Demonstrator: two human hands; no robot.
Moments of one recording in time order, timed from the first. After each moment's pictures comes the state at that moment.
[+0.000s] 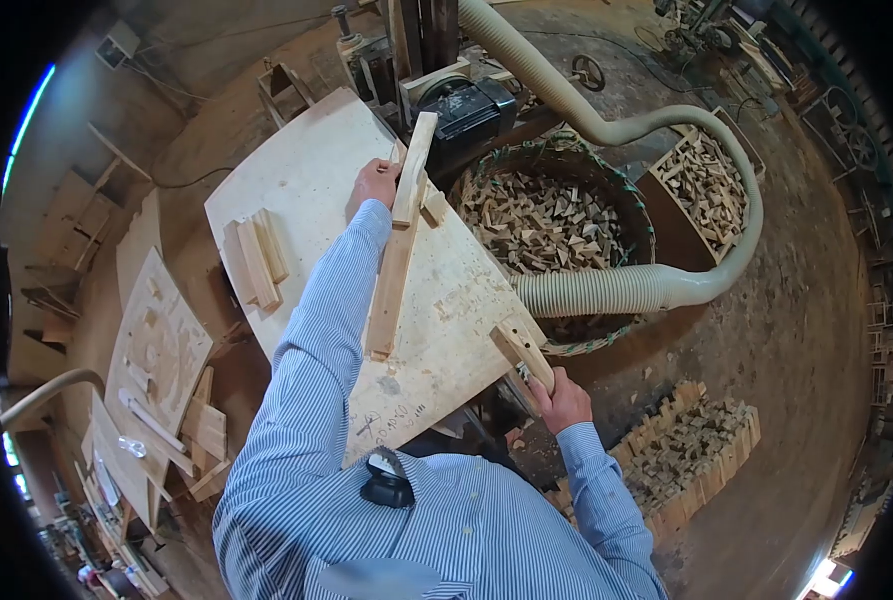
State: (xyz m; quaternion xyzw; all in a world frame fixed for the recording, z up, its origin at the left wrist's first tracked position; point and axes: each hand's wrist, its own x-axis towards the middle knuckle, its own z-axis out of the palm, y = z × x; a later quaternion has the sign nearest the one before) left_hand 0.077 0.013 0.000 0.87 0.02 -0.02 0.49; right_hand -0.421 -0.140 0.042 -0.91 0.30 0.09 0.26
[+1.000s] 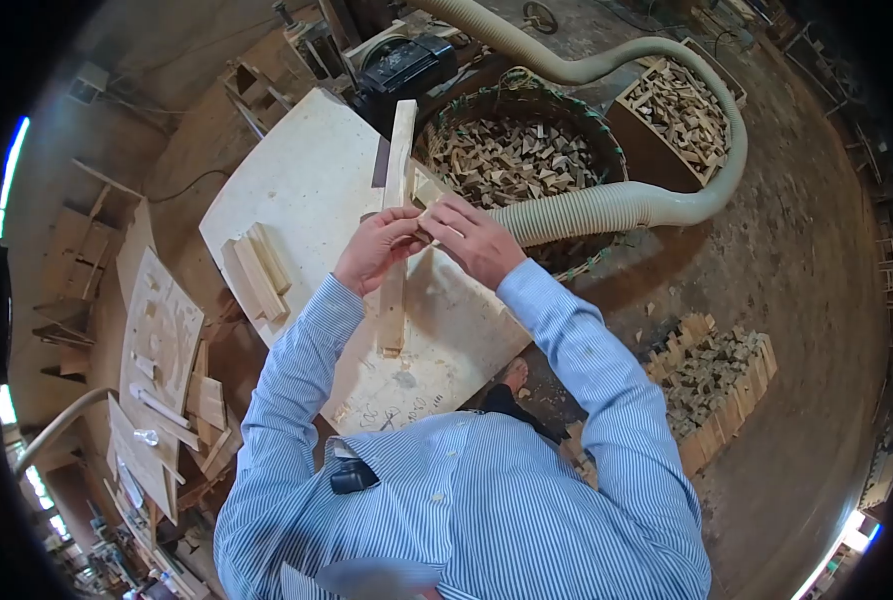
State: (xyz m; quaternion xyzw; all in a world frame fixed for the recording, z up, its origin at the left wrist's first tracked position) left_hand -0.191 0.042 0.083 0.55 -0.02 -0.45 0.70; right_hand -0.310 -0.159 0.072 -0.93 -0.20 -0.25 0.18
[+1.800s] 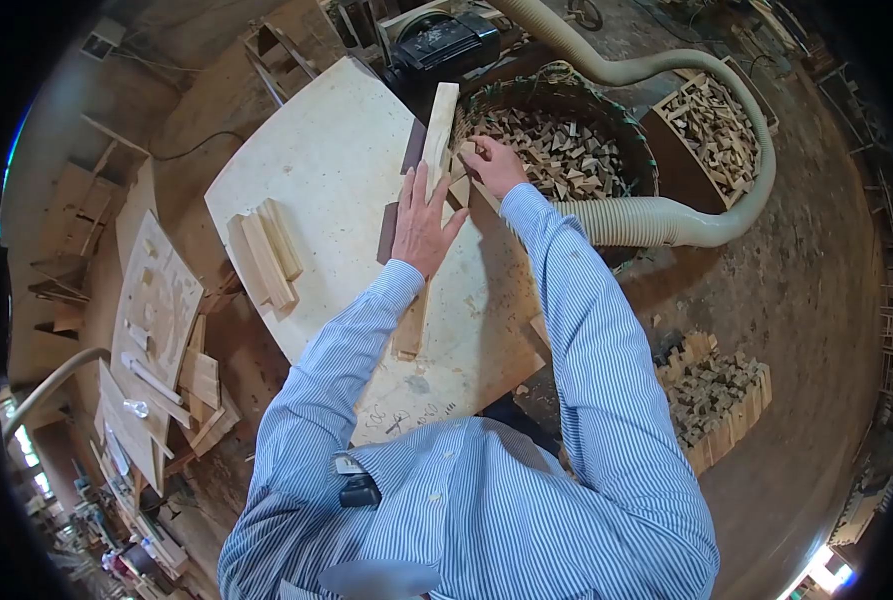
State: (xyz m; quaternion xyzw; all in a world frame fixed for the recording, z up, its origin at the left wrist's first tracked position) left_hand -0.183 0.013 -0.003 0.90 -0.34 0.07 0.27; right_hand -0.150 -0.206 -0.027 -0.78 0.16 -0.02 0.60
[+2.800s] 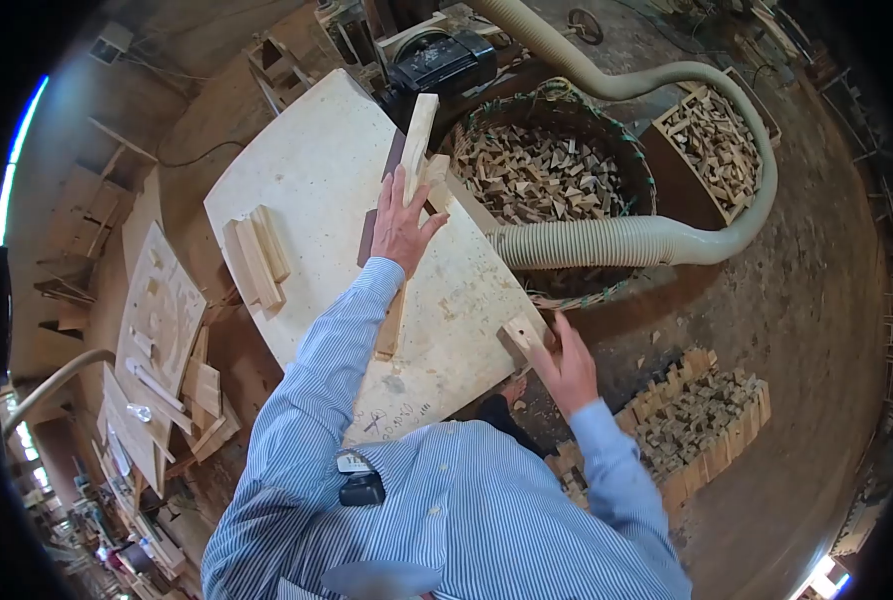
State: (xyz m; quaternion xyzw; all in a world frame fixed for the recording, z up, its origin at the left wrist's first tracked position) left_hand -0.146 0.015 0.002 0.92 -0.32 0.06 0.22; right_hand -0.481 -0.176 0.041 -0.90 0.18 -0.08 0.38
